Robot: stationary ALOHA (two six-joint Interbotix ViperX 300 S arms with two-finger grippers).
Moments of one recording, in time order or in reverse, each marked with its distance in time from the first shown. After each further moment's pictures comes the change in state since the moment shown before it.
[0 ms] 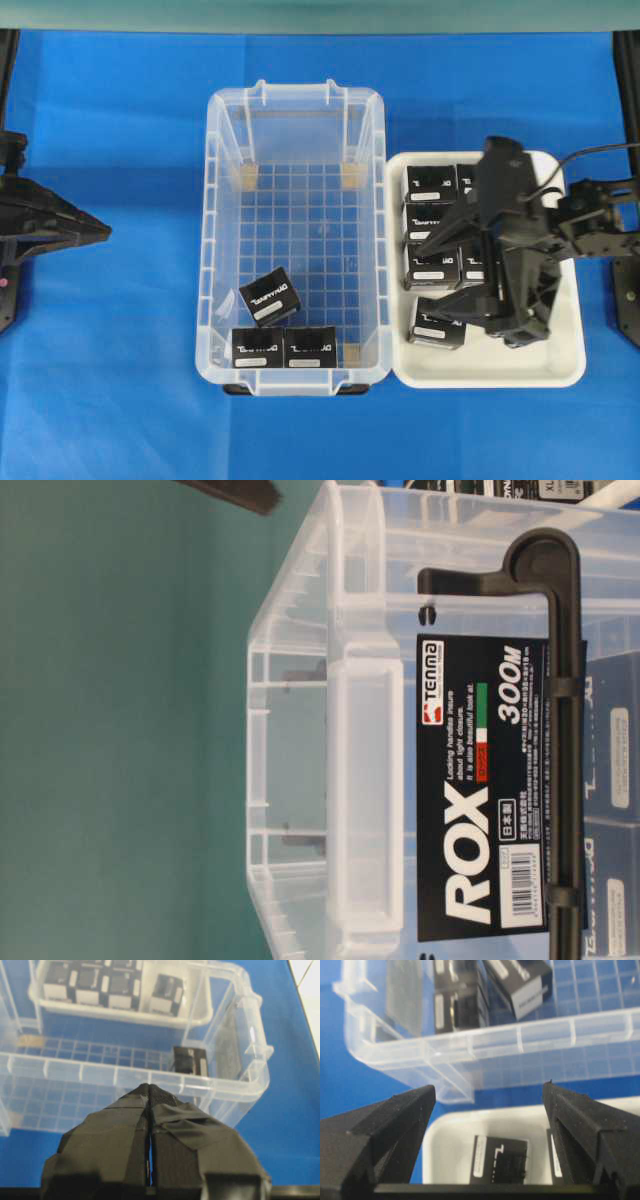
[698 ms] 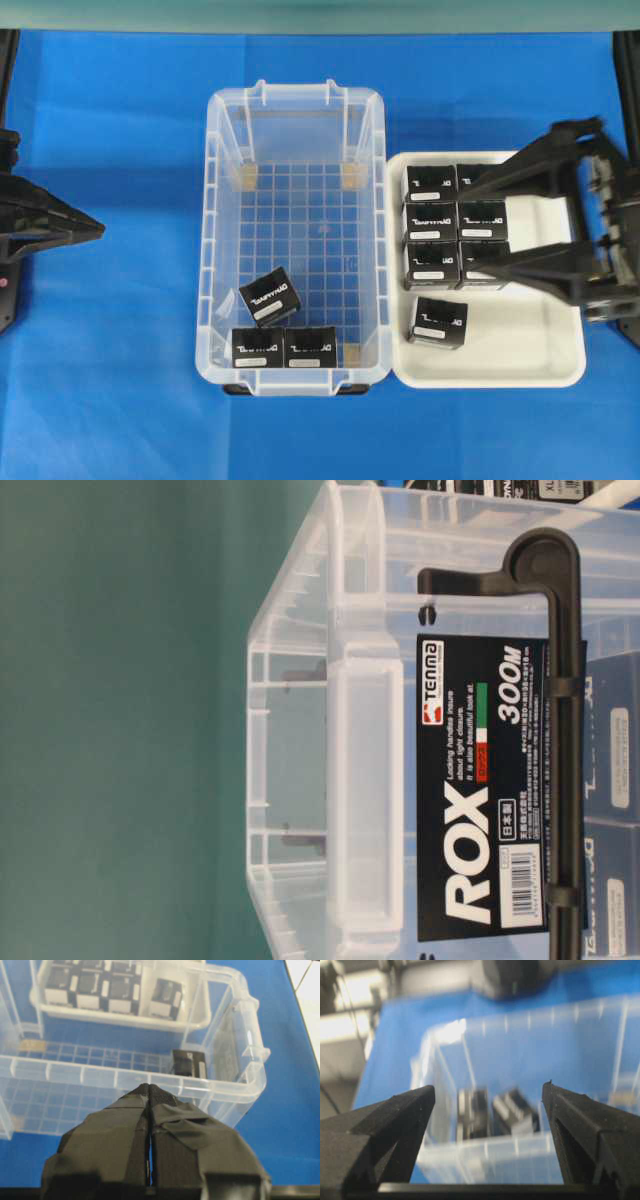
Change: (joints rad) left arm -0.002 -0.028 0.000 0.000 0.005 0.009; right arm 0.000 -0.307 0.026 0.002 -0.196 -0.018
